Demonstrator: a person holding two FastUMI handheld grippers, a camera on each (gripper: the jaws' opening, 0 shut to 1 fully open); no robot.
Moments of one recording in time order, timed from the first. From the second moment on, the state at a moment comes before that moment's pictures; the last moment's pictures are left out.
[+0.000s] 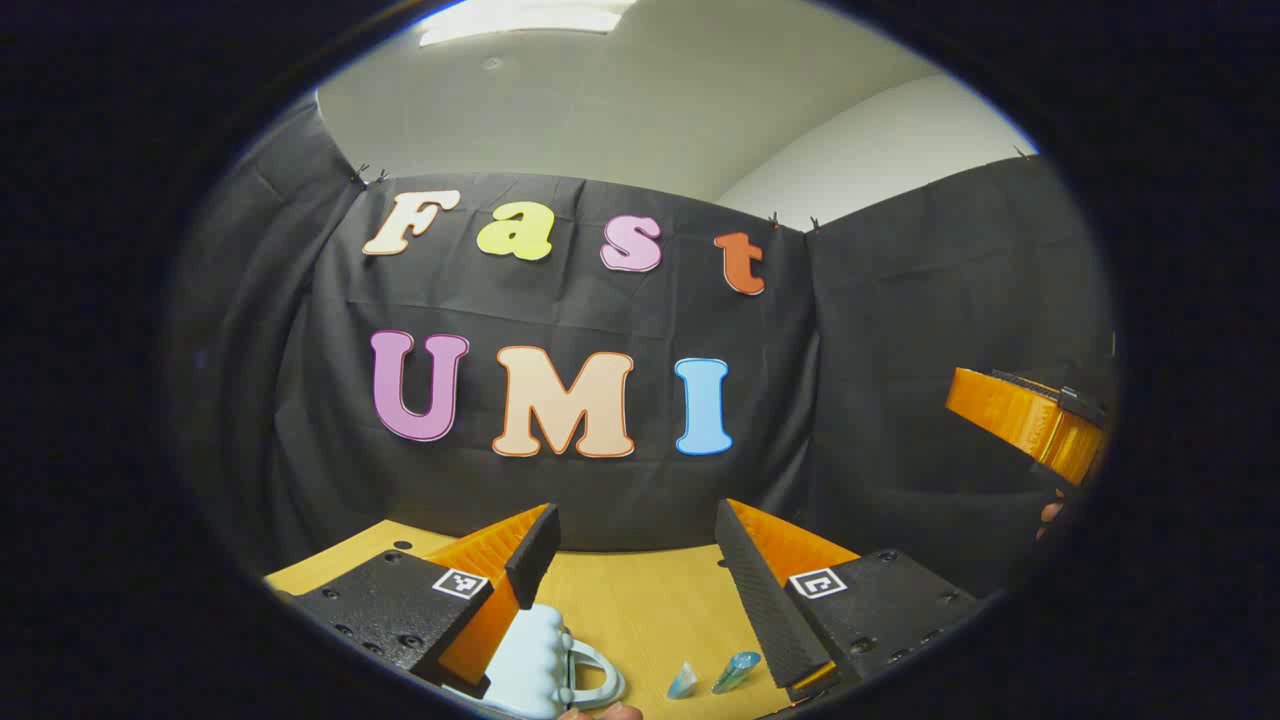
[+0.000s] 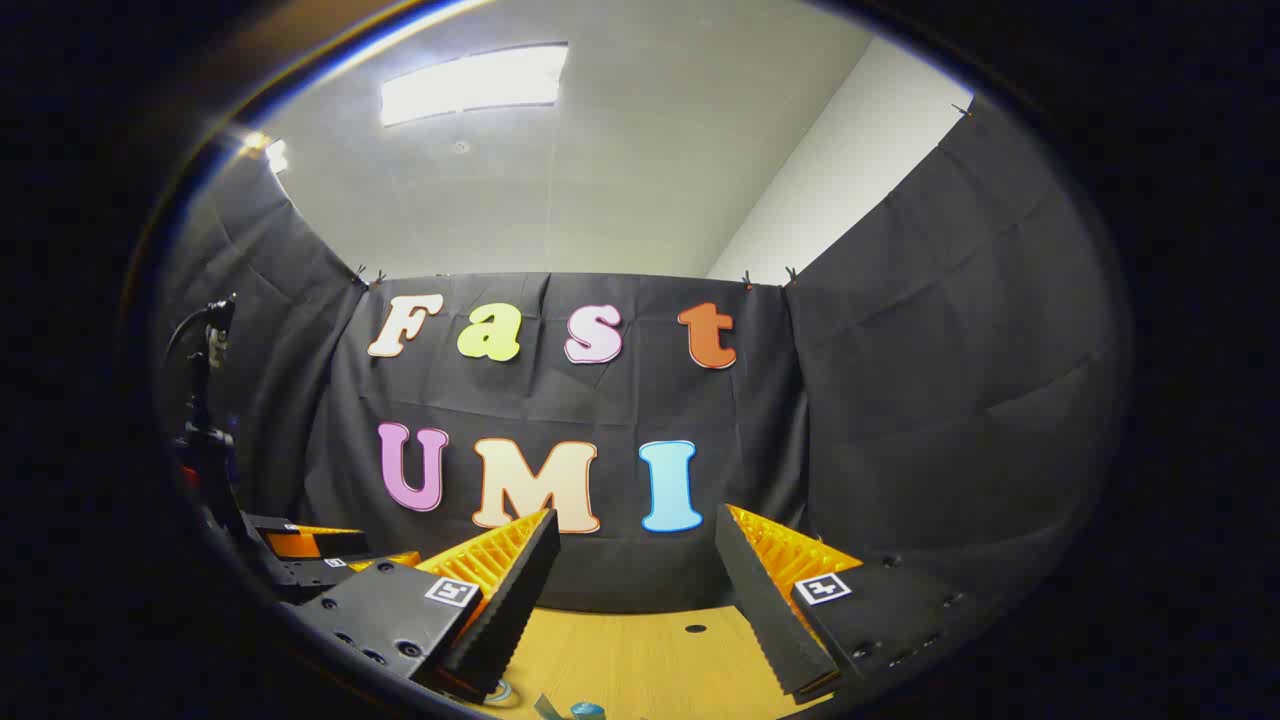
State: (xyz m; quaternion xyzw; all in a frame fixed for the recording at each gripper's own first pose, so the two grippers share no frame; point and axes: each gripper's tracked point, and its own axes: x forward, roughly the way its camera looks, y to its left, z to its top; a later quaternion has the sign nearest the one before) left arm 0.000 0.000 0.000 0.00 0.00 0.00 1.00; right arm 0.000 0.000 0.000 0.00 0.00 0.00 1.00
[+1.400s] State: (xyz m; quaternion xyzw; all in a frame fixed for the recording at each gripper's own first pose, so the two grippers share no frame) left arm 0.033 0.035 -0.250 -0.01 0.29 0.08 0.95; right arm 0.083 -0.034 -0.168 0.01 0.16 0.04 0.99
